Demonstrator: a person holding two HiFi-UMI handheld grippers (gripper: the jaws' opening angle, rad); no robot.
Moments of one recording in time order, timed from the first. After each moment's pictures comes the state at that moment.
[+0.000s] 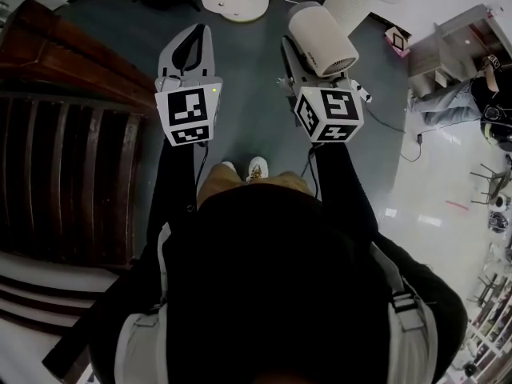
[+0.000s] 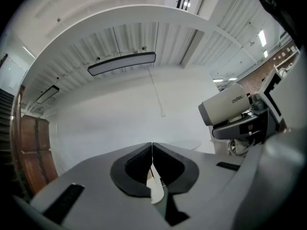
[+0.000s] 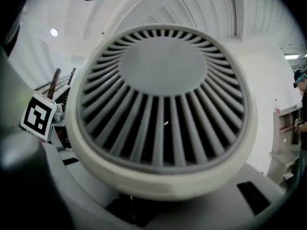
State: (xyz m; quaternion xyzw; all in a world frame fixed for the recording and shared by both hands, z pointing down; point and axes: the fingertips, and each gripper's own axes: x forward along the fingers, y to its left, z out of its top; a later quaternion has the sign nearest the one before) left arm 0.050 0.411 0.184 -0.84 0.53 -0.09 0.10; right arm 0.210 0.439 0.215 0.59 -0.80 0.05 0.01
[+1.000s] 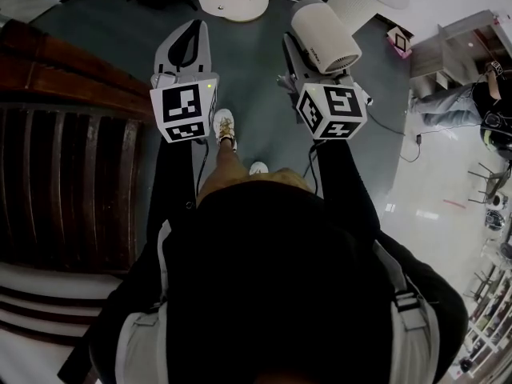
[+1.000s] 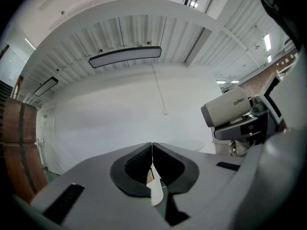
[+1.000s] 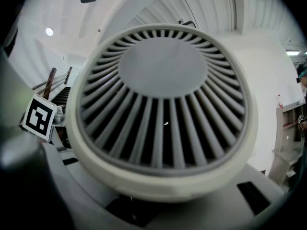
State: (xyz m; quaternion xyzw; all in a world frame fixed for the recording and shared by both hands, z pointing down) left arm 0.035 0.327 0.201 -0.84 0.53 -0.08 0.07; right arm 0.203 0.359 0.231 0.60 -0.80 0.07 0.02
